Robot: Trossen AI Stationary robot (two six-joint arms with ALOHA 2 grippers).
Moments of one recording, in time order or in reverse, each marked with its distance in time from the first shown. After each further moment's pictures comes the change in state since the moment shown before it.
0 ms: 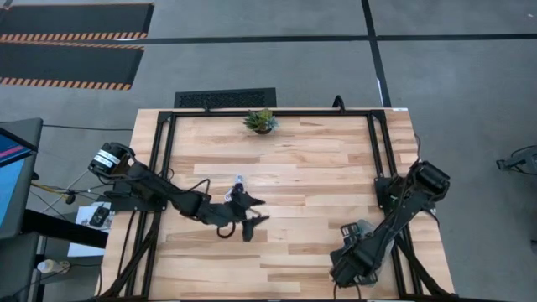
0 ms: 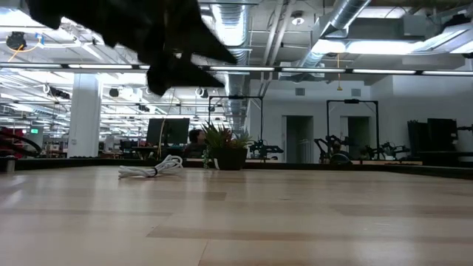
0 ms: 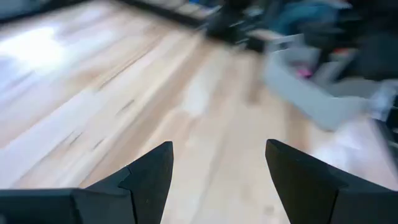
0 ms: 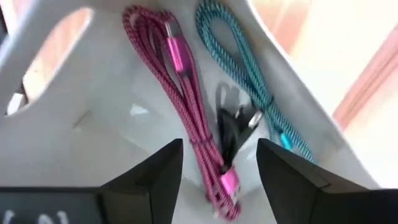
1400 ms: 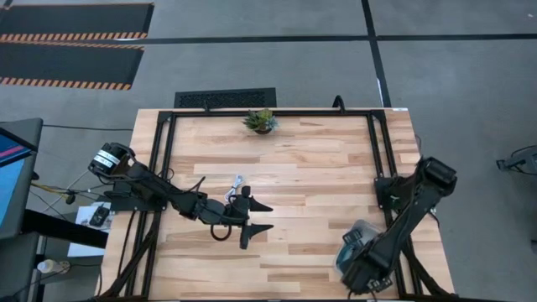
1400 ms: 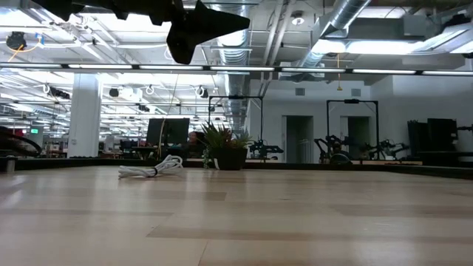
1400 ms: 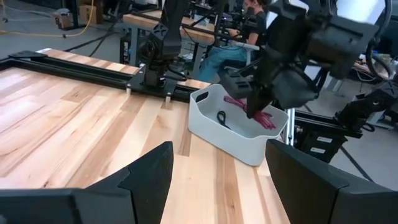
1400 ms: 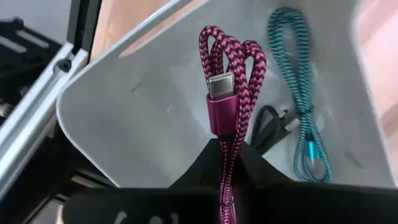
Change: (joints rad) left arm -0.019 0.004 -0.001 0.302 0.170 0.199; right arm 0.083 -0.064 0.000 0.061 -0.020 -0.156
